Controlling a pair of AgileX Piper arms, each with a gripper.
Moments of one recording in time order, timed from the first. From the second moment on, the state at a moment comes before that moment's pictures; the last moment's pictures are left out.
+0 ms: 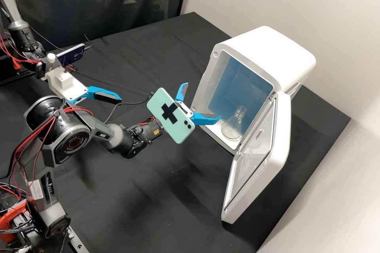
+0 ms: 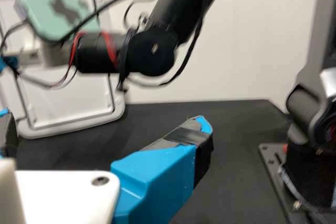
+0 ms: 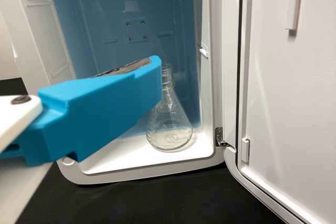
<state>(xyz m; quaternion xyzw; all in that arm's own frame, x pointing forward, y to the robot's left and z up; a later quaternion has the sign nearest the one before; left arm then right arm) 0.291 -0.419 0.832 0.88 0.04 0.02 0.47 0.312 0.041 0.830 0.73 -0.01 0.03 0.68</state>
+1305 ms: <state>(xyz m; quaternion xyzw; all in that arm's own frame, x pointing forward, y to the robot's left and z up) 0.257 -0.359 0.857 0.87 0.11 0.07 0.47 0.312 0.041 0.830 0.73 -0.01 0.03 0.68</state>
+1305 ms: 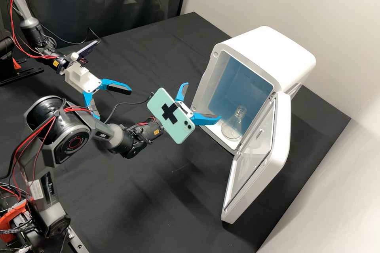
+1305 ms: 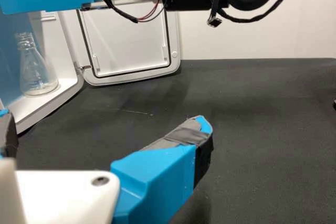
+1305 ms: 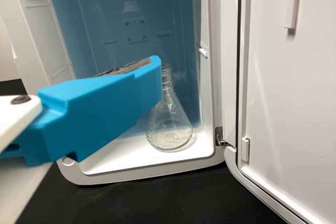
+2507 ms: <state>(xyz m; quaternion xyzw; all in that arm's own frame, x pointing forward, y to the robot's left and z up) 0.253 -0.346 0.865 0.87 0.12 0.10 0.47 0.369 0.003 0.821 0.71 -0.10 0.00 0.70</state>
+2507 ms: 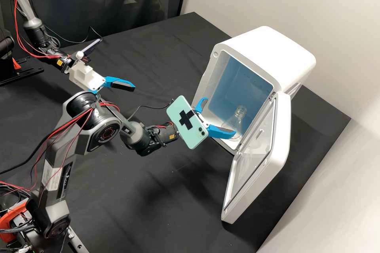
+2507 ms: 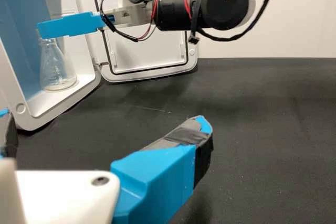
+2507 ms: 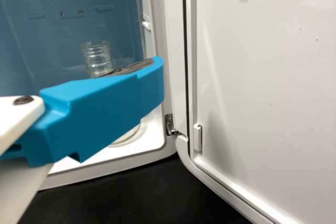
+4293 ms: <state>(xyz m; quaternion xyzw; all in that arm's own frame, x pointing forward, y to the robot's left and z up) 0.252 -0.342 0.872 0.87 0.12 0.11 0.46 0.450 -0.011 0.776 0.67 -0.14 -0.06 0.73</state>
